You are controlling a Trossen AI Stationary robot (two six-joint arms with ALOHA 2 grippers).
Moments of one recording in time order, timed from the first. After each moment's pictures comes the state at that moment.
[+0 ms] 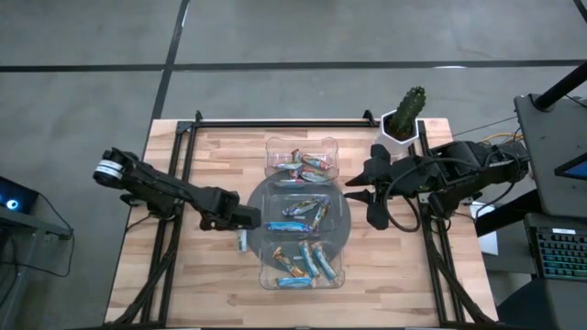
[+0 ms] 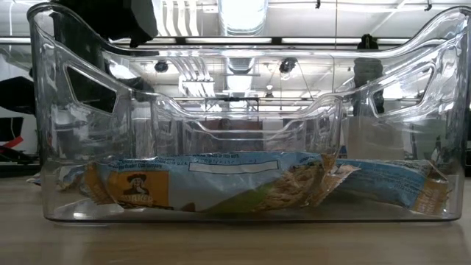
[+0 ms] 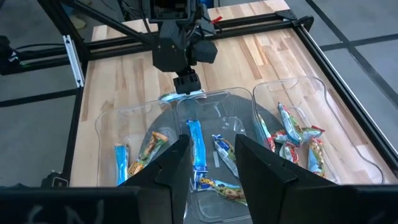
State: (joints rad) left arm -0.22 1.45 0.84 -0.79 -0.05 -1.83; right arm 0.32 1.35 1.73 -1.05 0.32 0.39
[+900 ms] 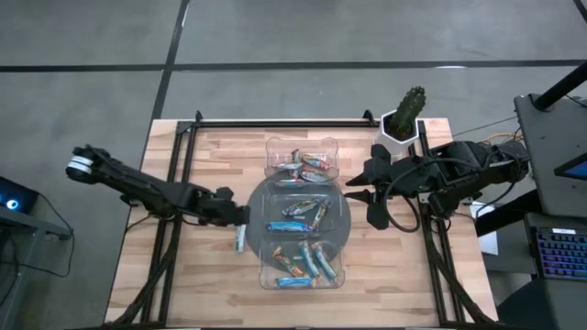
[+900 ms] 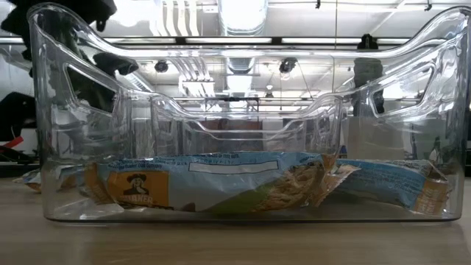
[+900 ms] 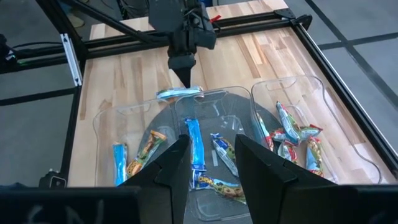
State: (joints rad) left arm -0.24 1.11 0.57 -0.49 -0.13 -1.67; right arm 0.32 1.35 1.73 -1.06 0.33 0.39
